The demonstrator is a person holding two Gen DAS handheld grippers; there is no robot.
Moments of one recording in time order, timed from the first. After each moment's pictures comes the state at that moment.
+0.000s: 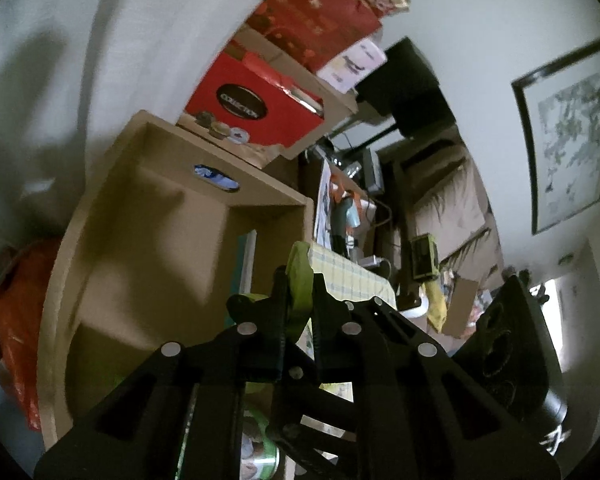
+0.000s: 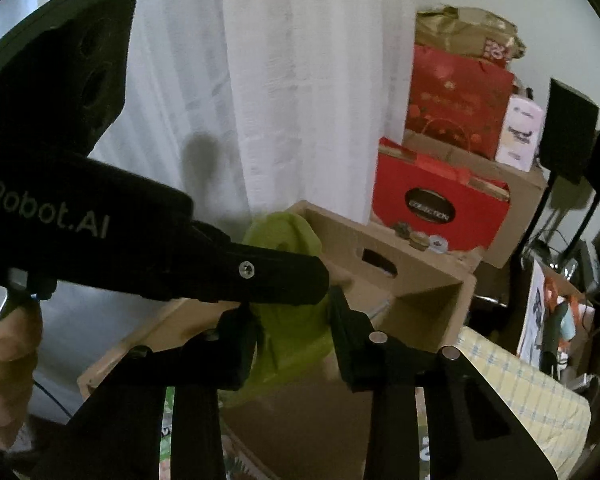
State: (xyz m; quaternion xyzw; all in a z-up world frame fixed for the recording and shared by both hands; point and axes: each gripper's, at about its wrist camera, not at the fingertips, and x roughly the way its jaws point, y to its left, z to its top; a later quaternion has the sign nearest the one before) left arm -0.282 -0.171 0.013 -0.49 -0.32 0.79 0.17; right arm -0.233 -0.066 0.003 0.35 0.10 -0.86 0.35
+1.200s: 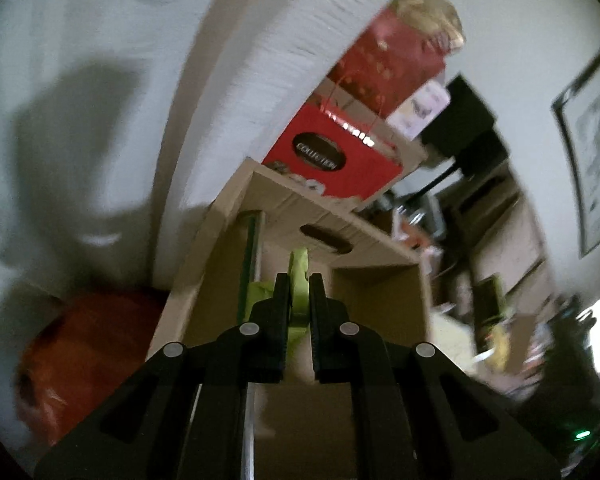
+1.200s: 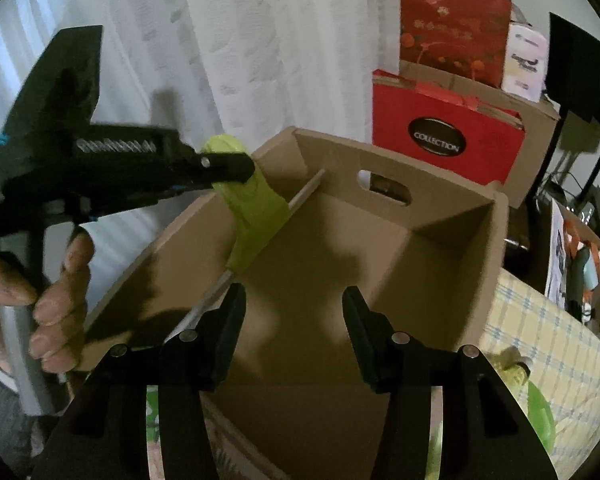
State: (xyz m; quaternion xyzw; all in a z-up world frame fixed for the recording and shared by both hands) left arm -0.302 -0.216 -0.050 -0.44 -0.26 0.86 0.07; right arm -0.246 -0.050 -0.049 0.43 0.07 -0.84 0.33
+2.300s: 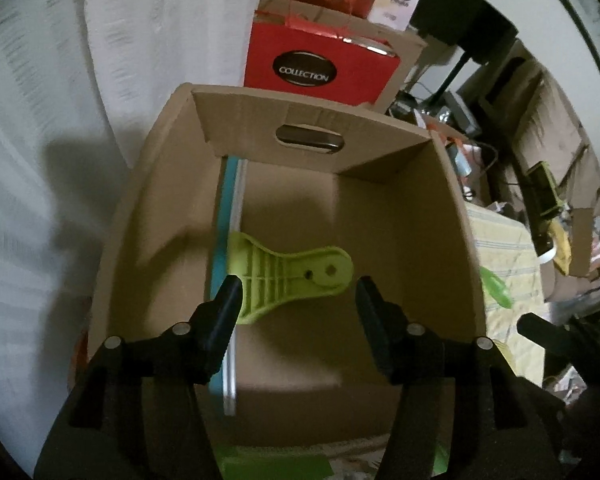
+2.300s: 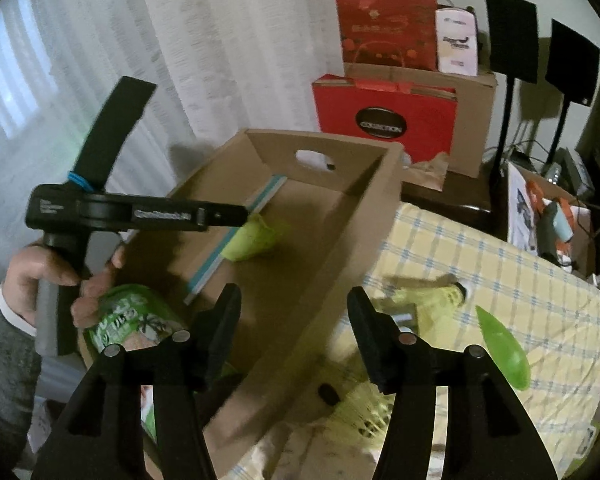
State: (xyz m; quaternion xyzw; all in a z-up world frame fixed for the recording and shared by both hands) left arm -0.274 -0.145 -0.058 -0.53 -0.10 0.84 0.07; right arm -0.196 0.047 -0.032 0.42 0.03 -0.86 0.30
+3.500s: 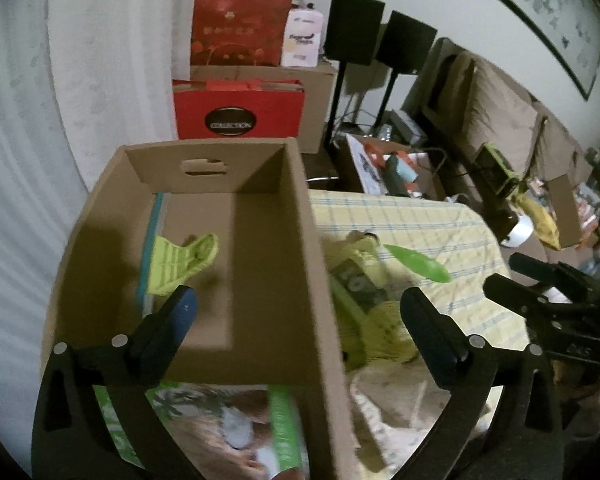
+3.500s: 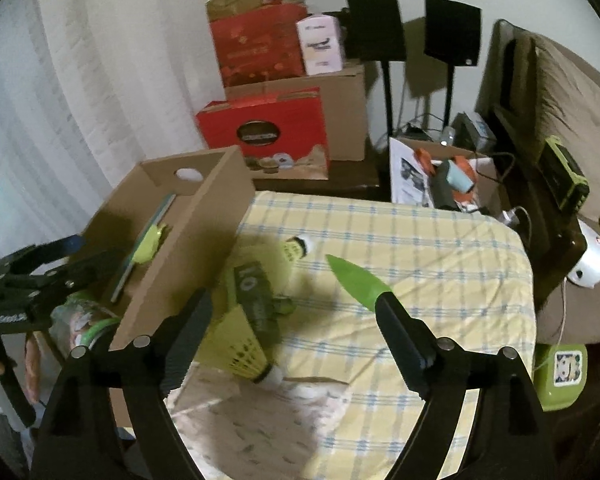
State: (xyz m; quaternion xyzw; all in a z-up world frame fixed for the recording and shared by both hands) left arm -0.183 -0.041 -0.007 -0.43 -0.04 0.89 0.11; right arm -0.165 0.179 -0.018 0.41 -0.02 -0.90 0.15
